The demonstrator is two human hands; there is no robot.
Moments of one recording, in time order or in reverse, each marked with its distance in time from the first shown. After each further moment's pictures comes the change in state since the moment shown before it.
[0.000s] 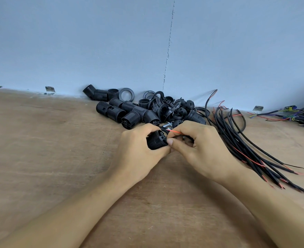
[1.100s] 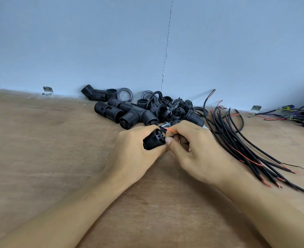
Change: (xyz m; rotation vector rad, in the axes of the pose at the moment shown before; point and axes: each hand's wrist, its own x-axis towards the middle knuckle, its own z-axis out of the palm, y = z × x) left_hand 0.000 -0.003 -0.004 0.011 -0.063 0.124; right_hand -0.004 -0.004 0.003 -0.057 -0.035 -0.041
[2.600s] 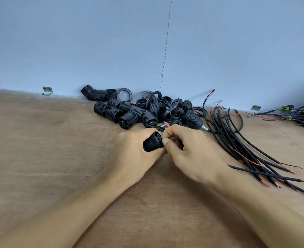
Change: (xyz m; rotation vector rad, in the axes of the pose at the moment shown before) left_hand -0.002 -0.002 0.002 0.021 -0.007 0.049; right_hand 0.002 -0.007 0.005 0.098 -0.055 0.192
